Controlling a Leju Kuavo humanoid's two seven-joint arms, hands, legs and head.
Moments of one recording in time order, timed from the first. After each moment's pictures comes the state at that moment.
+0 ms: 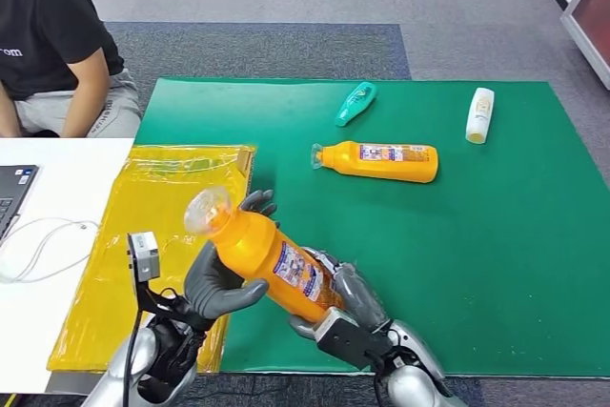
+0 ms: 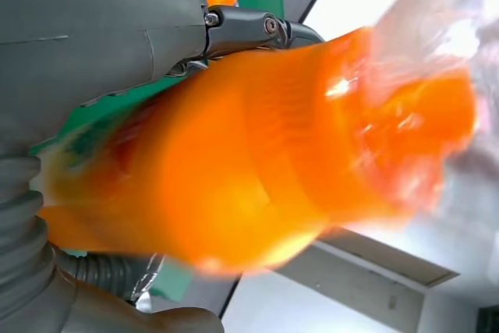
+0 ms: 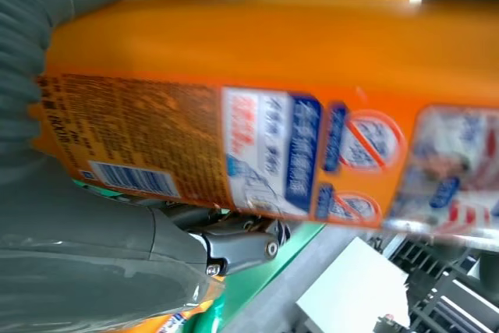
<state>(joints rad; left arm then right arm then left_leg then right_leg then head) -0.06 0.01 -0.32 -1.66 0.34 -0.24 -0.29 -0.06 -0.08 0.65 -1.52 0.40 -0.01 -0.35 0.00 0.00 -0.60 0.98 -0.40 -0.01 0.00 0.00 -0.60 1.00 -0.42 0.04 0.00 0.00</state>
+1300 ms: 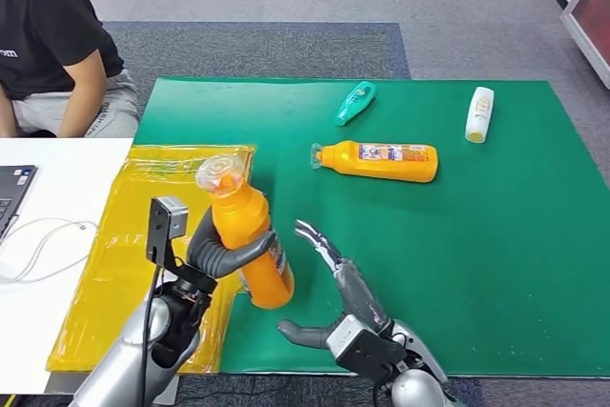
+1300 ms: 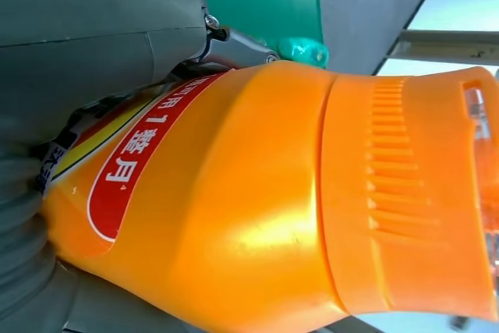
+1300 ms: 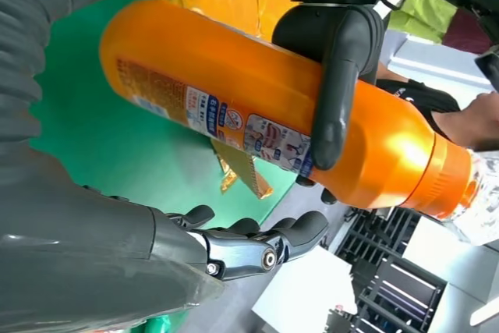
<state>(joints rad) -0.19 0.01 -0.32 -1.52 0.22 0.00 -0.23 -0.04 -0.09 0.68 -1.67 0.27 0.00 -0.38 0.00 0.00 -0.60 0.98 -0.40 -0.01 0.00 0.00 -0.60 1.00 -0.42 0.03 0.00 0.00</state>
